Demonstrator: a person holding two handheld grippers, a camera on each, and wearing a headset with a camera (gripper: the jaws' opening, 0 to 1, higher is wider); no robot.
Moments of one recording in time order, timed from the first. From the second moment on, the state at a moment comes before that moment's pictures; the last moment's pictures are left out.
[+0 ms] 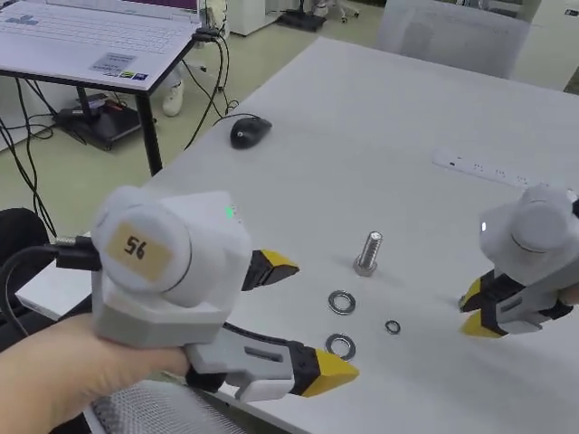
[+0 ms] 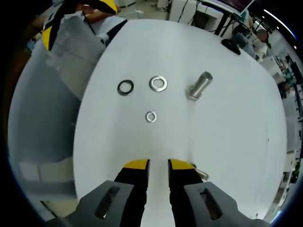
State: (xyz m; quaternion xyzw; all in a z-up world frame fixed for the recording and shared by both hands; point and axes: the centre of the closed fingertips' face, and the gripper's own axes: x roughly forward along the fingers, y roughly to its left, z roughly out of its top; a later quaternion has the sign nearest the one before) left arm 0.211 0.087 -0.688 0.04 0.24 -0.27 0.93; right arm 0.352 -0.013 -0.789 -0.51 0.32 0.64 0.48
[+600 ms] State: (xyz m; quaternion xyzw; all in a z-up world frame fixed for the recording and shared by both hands) left arm 0.210 0.089 -0.685 0.03 0.23 -0.26 0.94; right arm 0.329 0.031 -0.812 -0.53 0.30 0.67 0.43
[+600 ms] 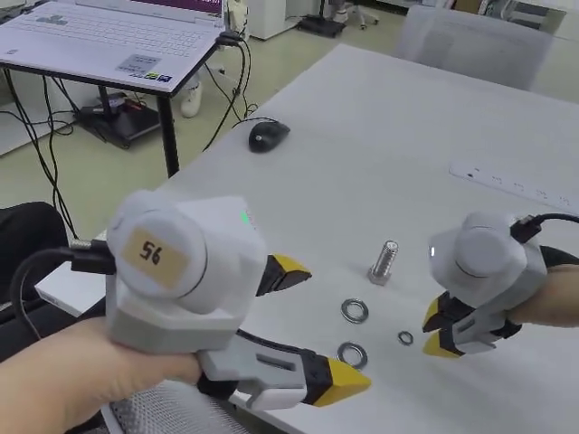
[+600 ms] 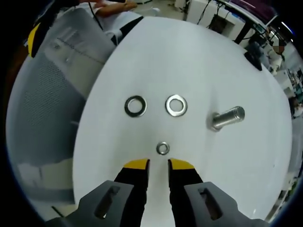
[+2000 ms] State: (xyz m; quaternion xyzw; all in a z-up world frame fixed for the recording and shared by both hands) left arm 0.210 0.093 -0.687 0.02 0.23 -0.25 0.94; right arm 0.325 0.043 -0.826 -0.56 0.31 0.66 0.40
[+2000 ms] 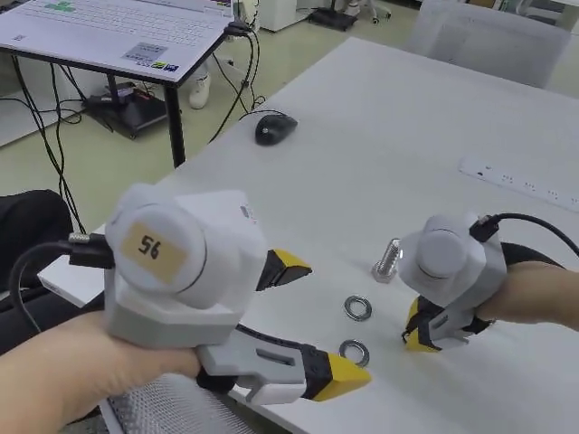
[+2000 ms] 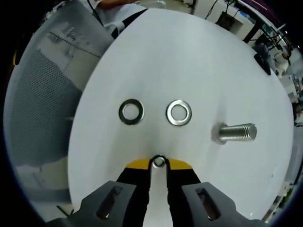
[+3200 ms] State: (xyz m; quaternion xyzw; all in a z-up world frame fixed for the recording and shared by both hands) left arm 0.215 0.068 -0.687 0.04 0.24 -0.28 0.93; right arm 0.384 -0.043 -0.765 -0.55 0.33 0.60 0.47
